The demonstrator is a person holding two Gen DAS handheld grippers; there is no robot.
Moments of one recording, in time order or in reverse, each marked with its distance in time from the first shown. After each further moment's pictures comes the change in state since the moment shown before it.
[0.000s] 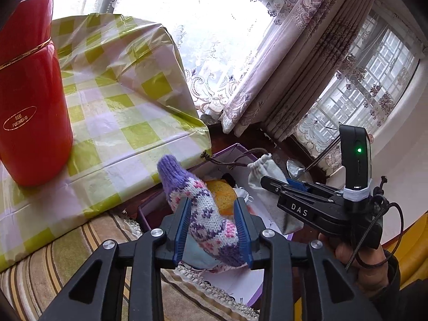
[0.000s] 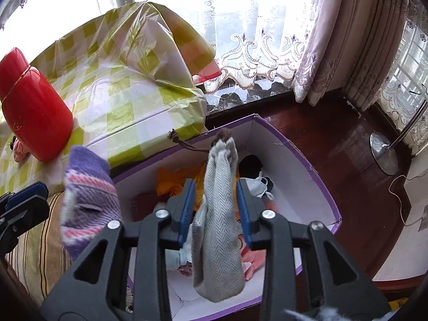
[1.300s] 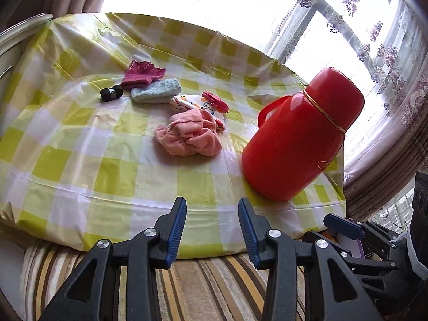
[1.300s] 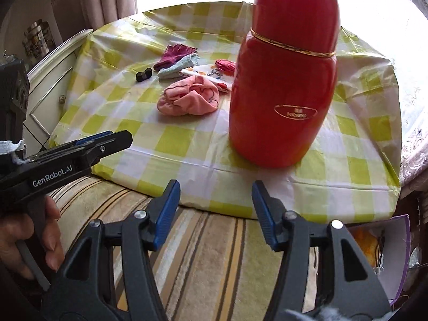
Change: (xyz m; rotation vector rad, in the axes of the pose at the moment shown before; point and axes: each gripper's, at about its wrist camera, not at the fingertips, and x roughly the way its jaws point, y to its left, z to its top) left arm -0.174 0.234 -0.065 -0.449 -0.269 0.454; right arm -0.042 0.320 -0.035 -0.566 -0.033 0.437
